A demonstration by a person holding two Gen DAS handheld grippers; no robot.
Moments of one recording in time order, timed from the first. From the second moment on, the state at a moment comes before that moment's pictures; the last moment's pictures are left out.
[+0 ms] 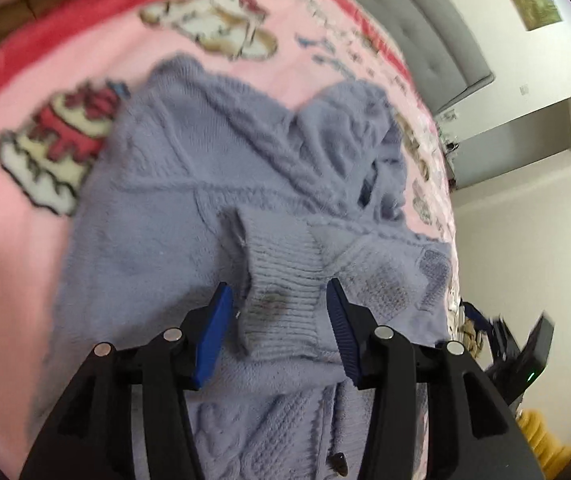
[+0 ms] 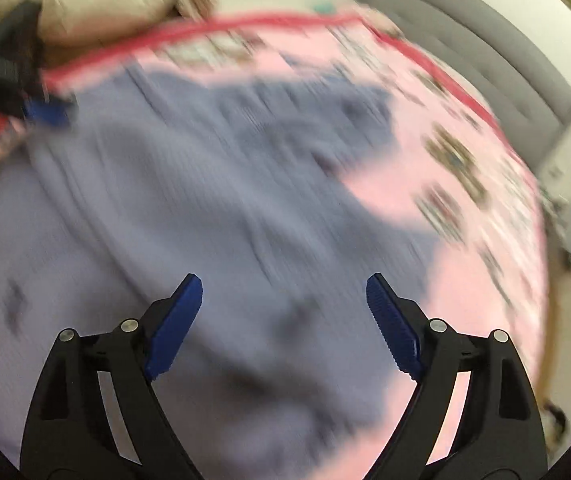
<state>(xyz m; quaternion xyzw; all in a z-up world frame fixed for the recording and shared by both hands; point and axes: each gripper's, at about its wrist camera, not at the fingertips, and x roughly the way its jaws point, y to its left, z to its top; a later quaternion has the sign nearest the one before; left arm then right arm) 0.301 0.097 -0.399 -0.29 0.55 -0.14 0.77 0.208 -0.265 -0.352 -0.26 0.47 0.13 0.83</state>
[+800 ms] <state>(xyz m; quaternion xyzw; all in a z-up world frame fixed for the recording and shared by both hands) 0.358 0.067 -0.405 -0.25 0.54 -0.08 0.80 0.204 -0.342 -0.403 -0.11 0.52 0.02 0.85</state>
